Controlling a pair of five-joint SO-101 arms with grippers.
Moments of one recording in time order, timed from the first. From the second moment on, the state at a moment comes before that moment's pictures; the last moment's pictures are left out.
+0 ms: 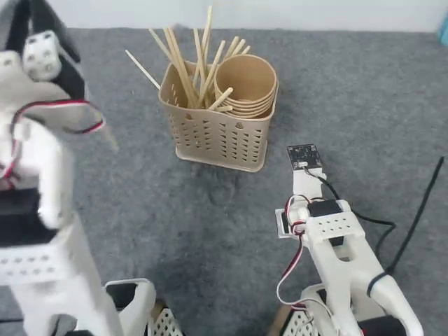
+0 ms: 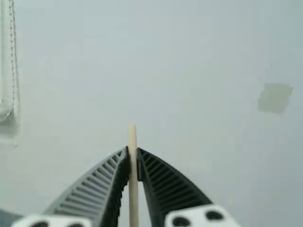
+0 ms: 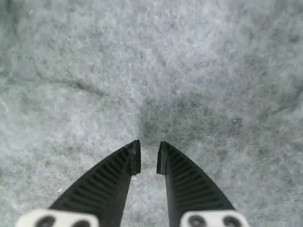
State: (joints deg) left arm -10.8 -36.2 -4.9 49.0 11.4; right arm -15.6 -31.0 66.8 49.4 -5.1
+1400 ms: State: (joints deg) left arm 2.8 -26.8 24.6 14.5 10.2; right arm -15.6 -31.0 66.8 49.4 -4.7
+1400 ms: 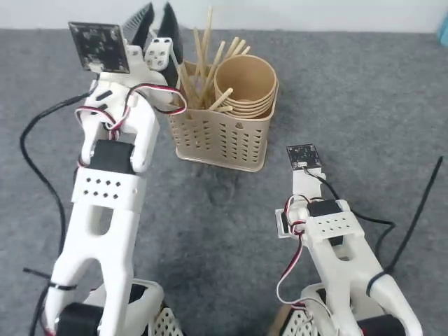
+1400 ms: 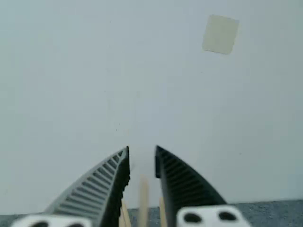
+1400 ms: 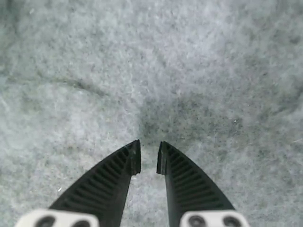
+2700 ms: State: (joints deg) left arm -14.1 36.8 -27.5 43.1 32.9; right arm -15.6 -31.0 66.8 49.4 -4.7
